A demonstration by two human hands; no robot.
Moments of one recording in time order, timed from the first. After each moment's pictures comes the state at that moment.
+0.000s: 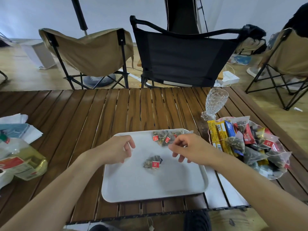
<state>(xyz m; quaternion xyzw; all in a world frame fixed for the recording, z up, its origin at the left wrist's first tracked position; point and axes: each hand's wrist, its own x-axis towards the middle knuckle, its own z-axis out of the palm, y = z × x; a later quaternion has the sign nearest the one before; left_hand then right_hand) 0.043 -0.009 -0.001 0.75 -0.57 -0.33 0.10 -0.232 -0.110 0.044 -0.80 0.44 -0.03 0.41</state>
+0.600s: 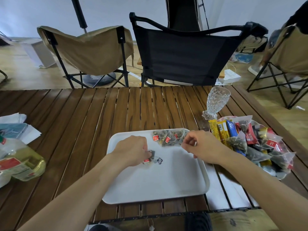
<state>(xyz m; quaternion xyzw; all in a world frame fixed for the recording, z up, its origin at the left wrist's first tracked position) -0.017 -0.034 0.006 0.79 -0.58 -0.20 0.01 -0.255 -0.137 0.032 -0.85 0.44 -0.05 0.29</state>
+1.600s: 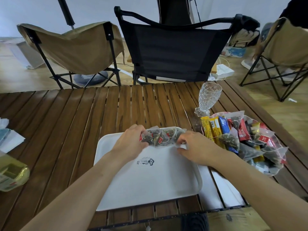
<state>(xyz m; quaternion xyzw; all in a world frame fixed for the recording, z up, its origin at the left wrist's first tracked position) -0.017 -0.071 -0.028 0.75 -0.60 -0.17 0.21 -0.260 -0.142 0.021 -0.88 0.44 0.03 0.19</state>
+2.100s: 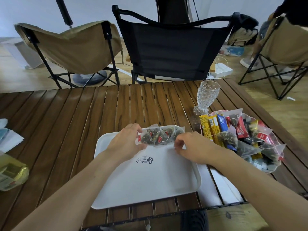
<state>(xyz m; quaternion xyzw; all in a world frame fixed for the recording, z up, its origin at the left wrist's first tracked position) -0.011 -0.062 -0.025 0.76 -0.61 -0.15 0.18 -0.259 -0.140 0.021 -0.88 0.42 0.05 0.20</state>
